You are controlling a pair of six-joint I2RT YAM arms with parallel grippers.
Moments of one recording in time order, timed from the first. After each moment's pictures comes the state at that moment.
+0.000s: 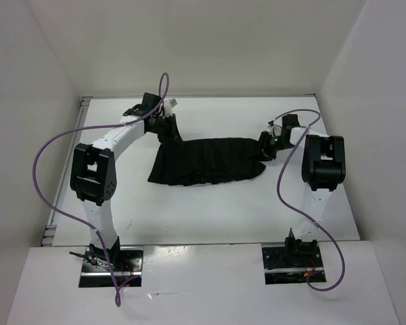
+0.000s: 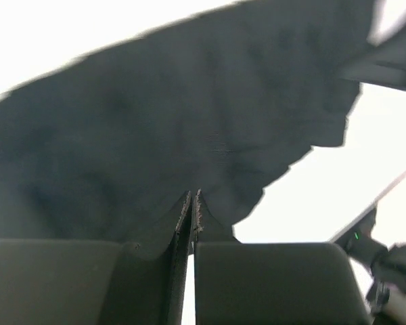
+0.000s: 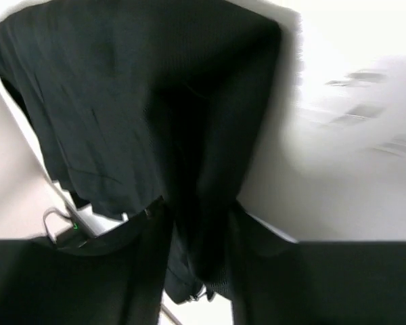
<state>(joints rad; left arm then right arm) -0.25 1.95 1.57 -0.58 0.49 -0.37 -0.08 2.06 1.31 -0.46 -0.71 0.27</state>
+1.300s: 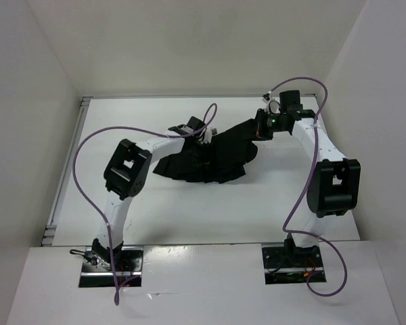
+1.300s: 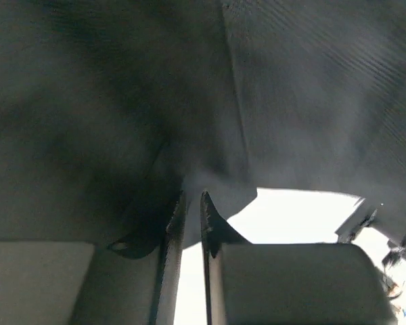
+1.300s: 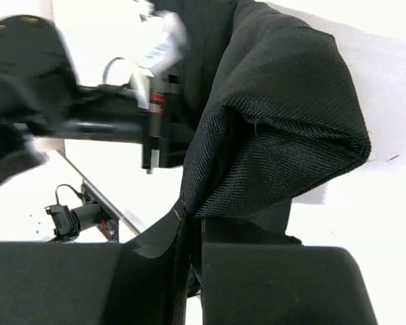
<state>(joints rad) -0.55 2.21 1.63 -0.50 0.52 -0.43 0.06 1.71 1.42 -0.63 -0.70 0.30</state>
